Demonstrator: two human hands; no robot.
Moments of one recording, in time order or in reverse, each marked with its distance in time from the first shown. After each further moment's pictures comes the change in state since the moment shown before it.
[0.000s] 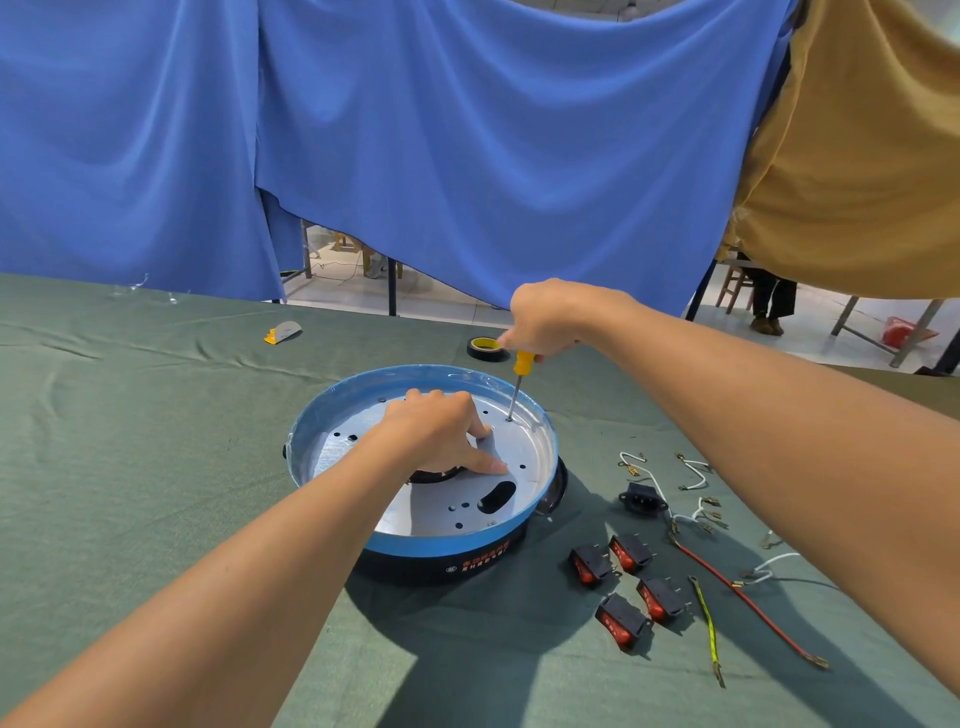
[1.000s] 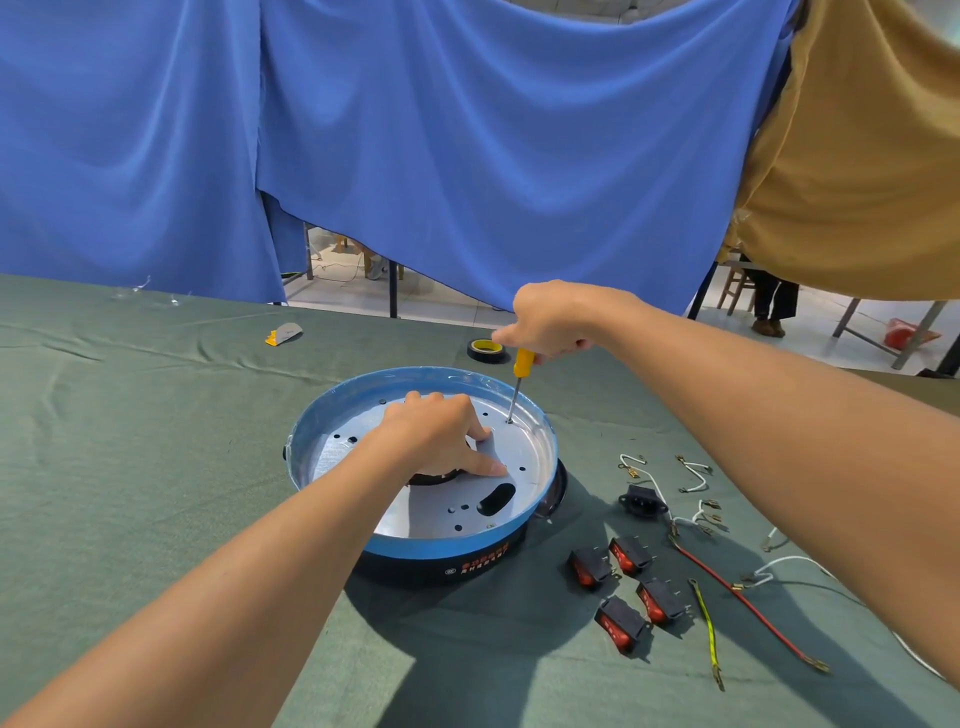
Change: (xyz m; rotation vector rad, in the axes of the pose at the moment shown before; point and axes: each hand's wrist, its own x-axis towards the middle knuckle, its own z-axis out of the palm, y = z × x) left_hand -0.003 0.002 -0.001 0.009 0.005 -0.014; right_hand -0.002 0.004 -0.002 0.085 -0.003 -0.016
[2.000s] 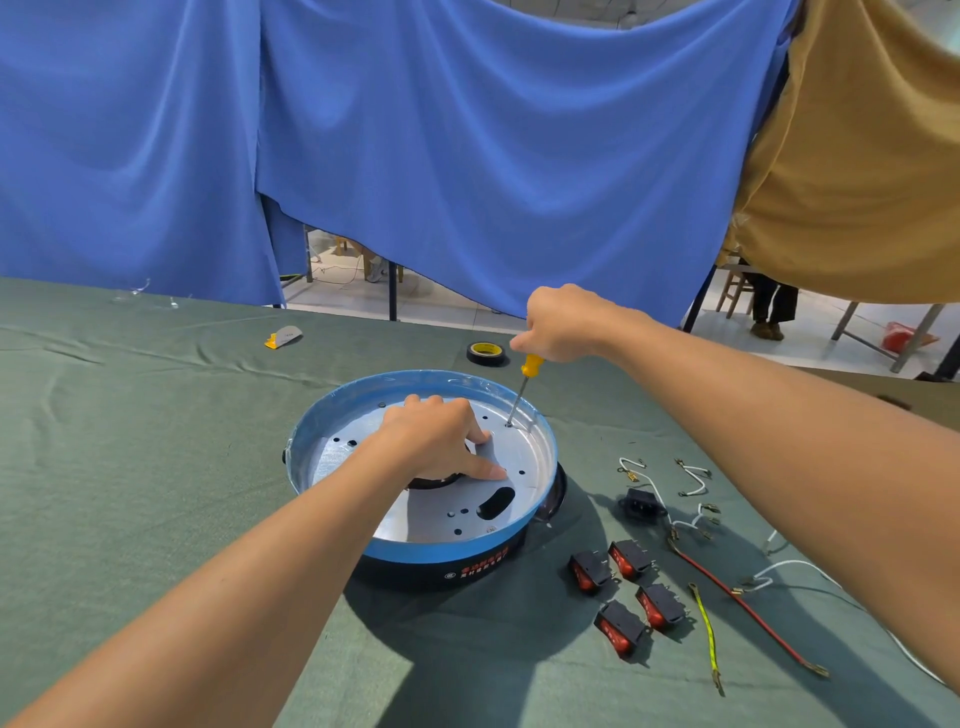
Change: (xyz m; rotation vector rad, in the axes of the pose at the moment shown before) left_hand -0.002 0.000 -0.001 -0.010 -0.017 0.002; right_hand 0.005 0.017 0.014 0.043 0.124 0.061
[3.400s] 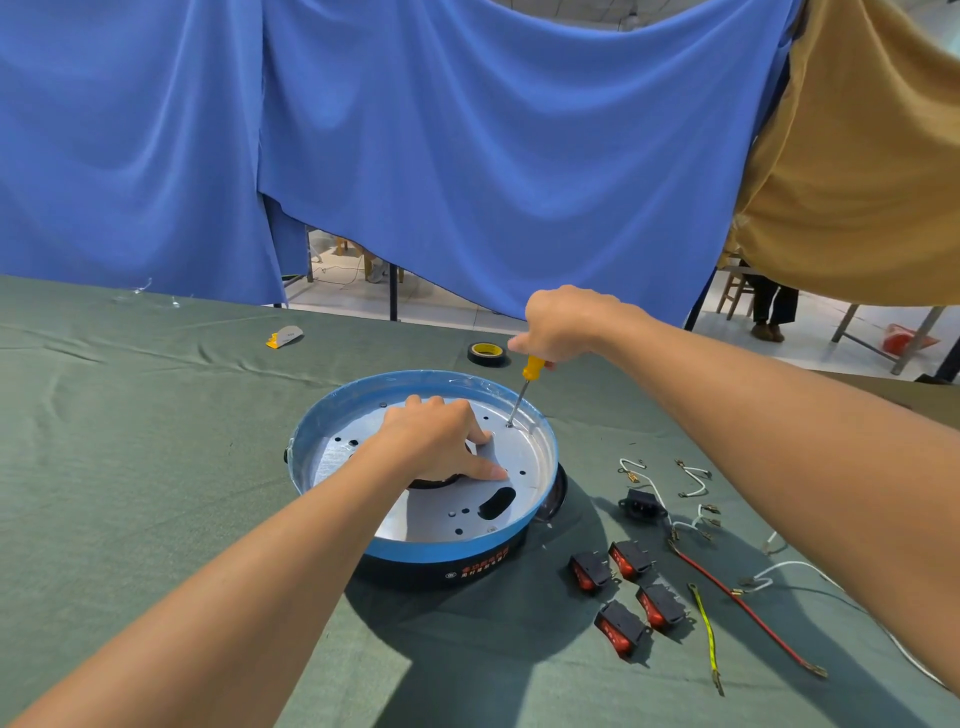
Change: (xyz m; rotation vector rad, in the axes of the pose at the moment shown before) left_hand -0.003 0.001 -0.001 0.017 -0.010 -0.011; right_hand -0.005 -0.009 -0.007 -0.106 -0.039 0.019
